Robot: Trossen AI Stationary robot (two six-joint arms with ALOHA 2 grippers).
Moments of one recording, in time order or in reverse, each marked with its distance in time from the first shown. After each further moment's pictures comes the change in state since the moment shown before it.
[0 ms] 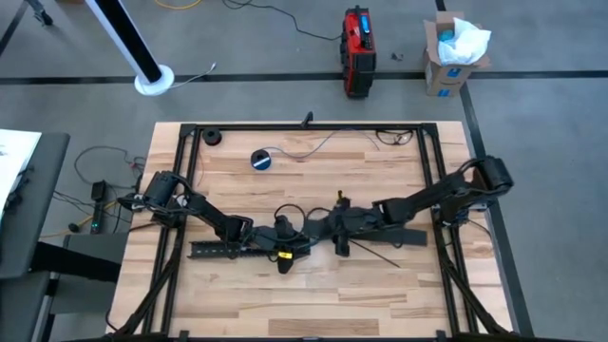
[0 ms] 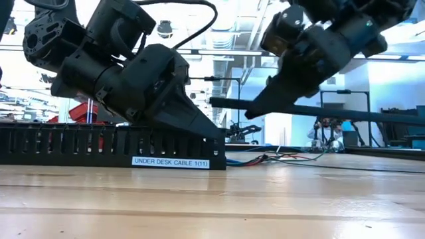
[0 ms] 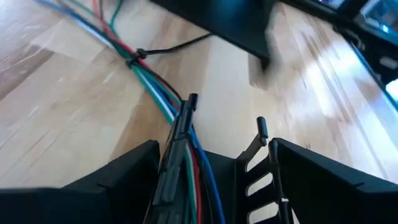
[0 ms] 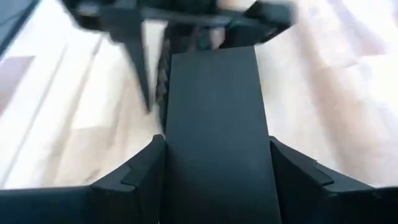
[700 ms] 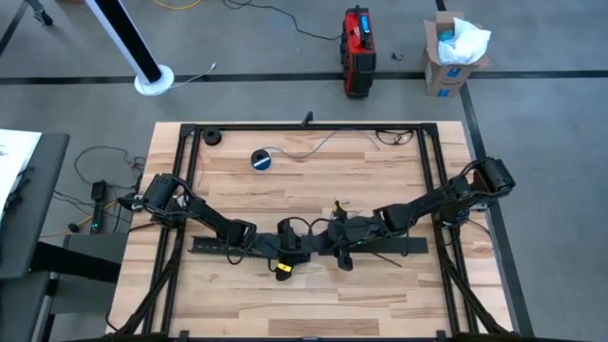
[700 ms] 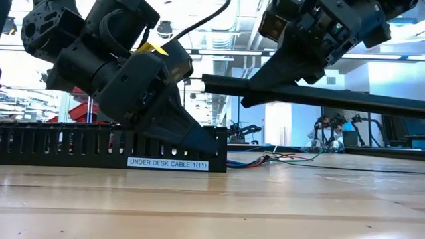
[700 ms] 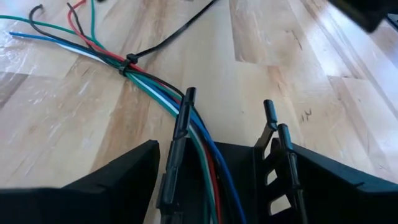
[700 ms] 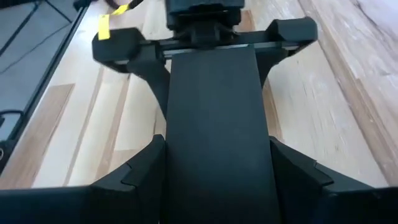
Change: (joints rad) left arm -0.031 -0.001 0.081 -0.132 -0.040 0.177; right arm 0.055 0.005 0.047 0.004 -0.018 0.104
